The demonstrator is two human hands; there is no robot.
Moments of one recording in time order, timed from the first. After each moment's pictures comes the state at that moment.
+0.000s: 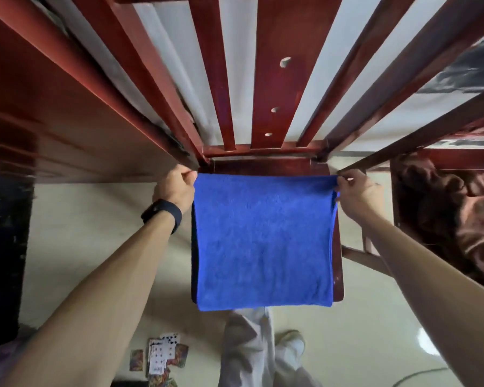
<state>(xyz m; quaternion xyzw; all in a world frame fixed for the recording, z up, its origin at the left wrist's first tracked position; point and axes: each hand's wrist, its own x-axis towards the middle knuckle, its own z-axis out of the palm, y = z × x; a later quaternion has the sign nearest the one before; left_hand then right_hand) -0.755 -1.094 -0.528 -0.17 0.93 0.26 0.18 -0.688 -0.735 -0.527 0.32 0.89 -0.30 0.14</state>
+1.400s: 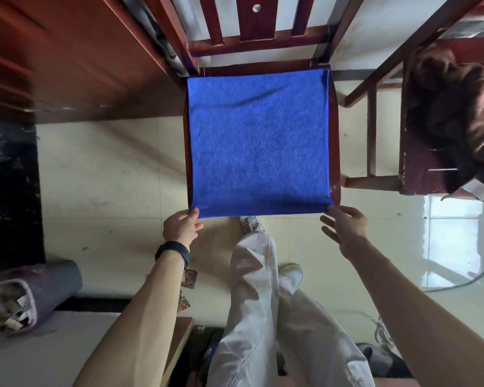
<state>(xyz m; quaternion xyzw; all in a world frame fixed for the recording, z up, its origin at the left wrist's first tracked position) -0.479 -1.110 -0.574 -0.50 0.69 0.46 0.25 -0.434 -0.776 -0.573 0.61 0.53 -0.57 0.16</state>
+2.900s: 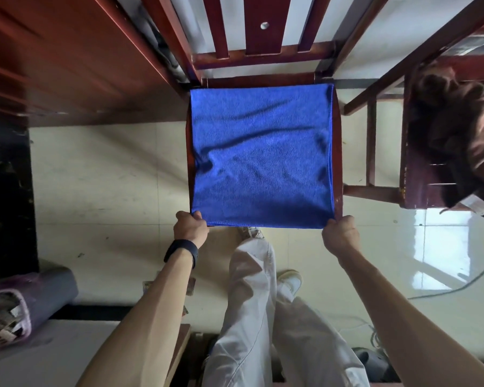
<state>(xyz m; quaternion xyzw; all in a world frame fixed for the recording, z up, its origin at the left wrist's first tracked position) -0.512 -1.095 -0.586 -0.41 0.80 0.28 0.33 -0.450 -0.792 -0.582 0.50 0.75 -0.29 0.32</state>
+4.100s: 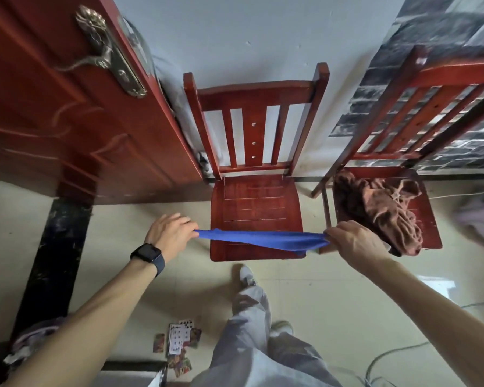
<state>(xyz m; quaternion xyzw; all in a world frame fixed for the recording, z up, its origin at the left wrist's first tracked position) -0.539 -1.154 -0.244 0.28 0.96 -0.02 0.07 -0.444 -0.722 -0.253 -0.09 0.99 -0.12 0.03</state>
